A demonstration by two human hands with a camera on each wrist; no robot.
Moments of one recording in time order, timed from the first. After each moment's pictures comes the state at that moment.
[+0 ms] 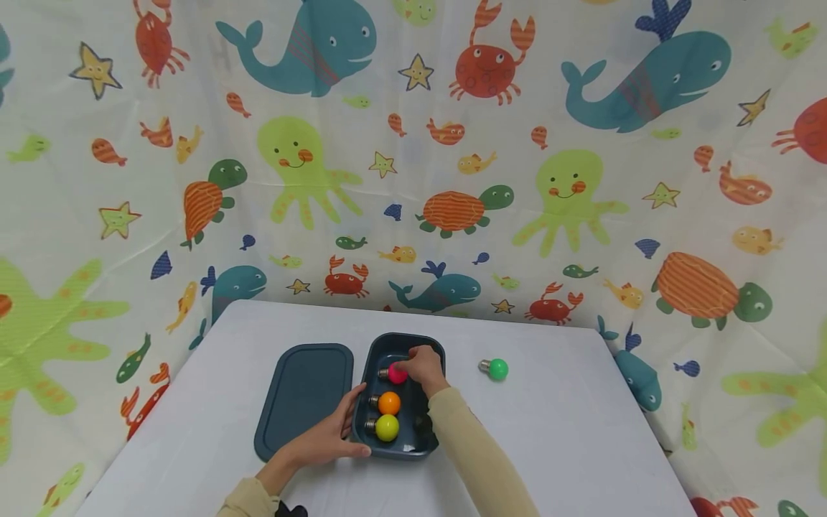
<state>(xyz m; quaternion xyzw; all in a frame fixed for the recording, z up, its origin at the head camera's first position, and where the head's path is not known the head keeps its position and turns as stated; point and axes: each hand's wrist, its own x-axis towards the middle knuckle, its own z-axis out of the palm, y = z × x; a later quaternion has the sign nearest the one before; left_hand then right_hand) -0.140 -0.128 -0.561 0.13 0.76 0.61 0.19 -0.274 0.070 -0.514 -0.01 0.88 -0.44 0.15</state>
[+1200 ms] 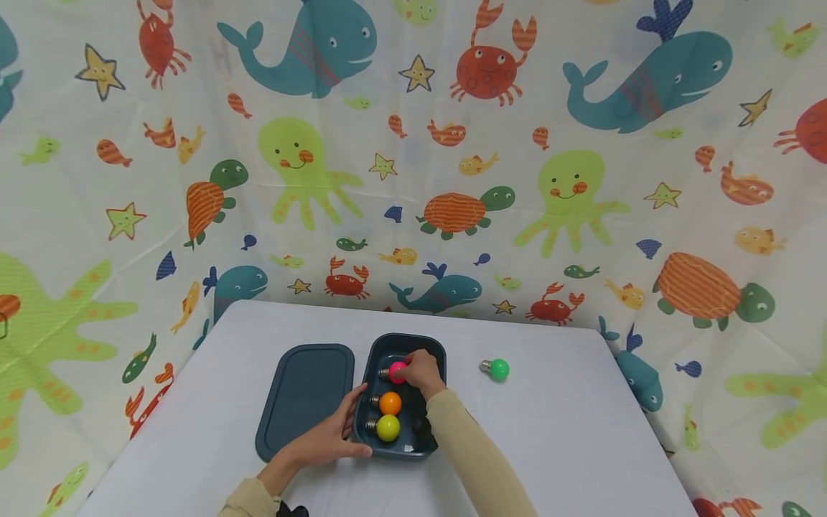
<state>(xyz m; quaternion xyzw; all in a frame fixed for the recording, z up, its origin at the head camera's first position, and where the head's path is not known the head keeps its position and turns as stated) -0.142 -0.129 -0.564 0.13 0.76 0.61 0.18 -0.270 0.063 -0.516 -0.04 0.91 -0.39 0.14</state>
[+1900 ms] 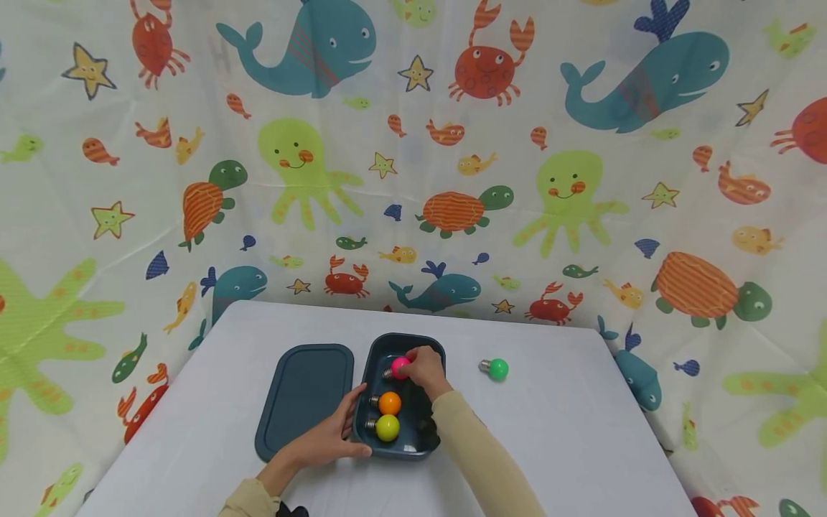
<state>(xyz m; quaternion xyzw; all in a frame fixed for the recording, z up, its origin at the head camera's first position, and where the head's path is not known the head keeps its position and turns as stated) -0.135 -0.124 -0.558 0.12 0.76 0.61 0.18 -0.268 0.074 -0.507 -0.05 0.90 -0.41 0.13</state>
